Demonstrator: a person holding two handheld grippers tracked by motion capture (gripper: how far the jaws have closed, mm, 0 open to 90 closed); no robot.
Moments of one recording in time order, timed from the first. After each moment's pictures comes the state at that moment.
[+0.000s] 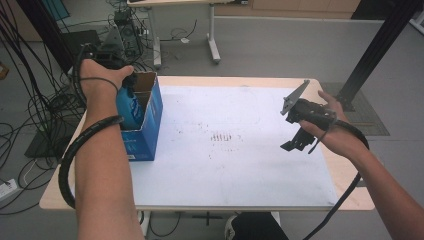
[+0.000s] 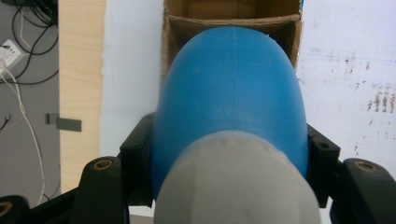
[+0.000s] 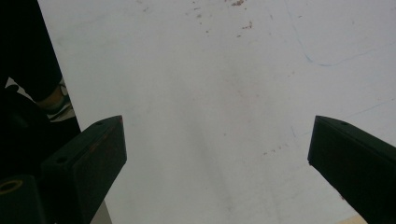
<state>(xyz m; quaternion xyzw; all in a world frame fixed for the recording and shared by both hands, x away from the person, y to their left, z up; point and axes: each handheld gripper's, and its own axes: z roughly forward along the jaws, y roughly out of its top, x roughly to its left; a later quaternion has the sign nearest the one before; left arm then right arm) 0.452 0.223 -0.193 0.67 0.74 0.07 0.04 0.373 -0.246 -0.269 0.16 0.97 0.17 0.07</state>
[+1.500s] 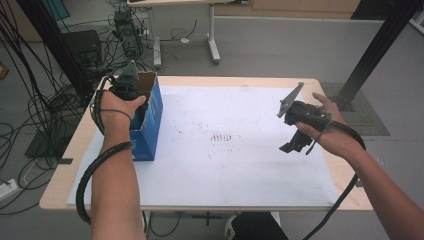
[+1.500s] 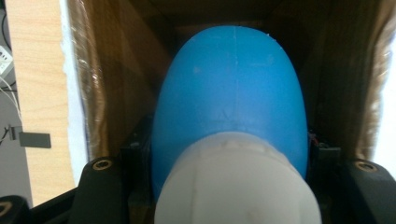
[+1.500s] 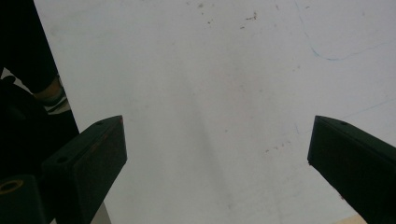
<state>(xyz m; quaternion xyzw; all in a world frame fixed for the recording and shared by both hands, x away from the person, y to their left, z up) 0.448 0.217 -0.277 0.70 0.71 0.07 0.02 0.375 -0.241 -0.276 0.16 0.97 0.15 0.06</state>
